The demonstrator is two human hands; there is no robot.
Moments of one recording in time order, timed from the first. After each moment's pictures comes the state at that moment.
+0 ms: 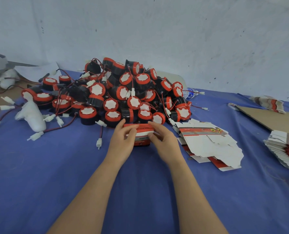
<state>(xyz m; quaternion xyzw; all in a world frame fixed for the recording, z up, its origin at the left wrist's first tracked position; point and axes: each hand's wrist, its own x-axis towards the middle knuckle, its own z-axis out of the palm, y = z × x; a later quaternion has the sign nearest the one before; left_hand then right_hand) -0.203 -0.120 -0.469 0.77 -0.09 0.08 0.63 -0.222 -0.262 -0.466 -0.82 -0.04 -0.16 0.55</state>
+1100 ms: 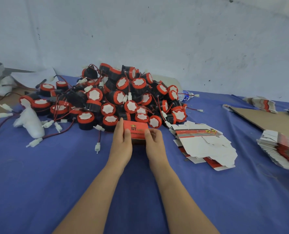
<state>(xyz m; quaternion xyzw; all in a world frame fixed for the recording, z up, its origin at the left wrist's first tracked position) -0.210 -0.127 -0.465 0.73 -0.06 0.07 0.68 -0.220 -0.221 -0.465 -0.70 0.11 -0.14 0.69</state>
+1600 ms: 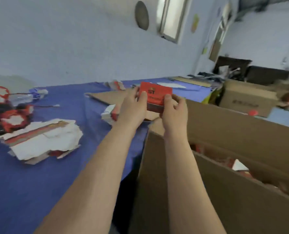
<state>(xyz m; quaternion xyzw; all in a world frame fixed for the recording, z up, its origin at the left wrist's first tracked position) -0.440 -0.432 -0.304 0.60 -0.40 -0.15 0.68 -0.523 -0.468 -0.302 -0.56 0.35 -0.59 0.46</state>
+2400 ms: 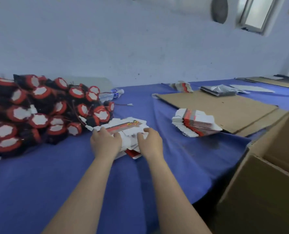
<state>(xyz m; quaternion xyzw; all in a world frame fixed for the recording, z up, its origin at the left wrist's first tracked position) -0.242 -0.312 -0.425 0.91 -0.08 0.01 0.42 -0.310 -0.414 -0.430 -0.83 0.31 -0.24 0.39</state>
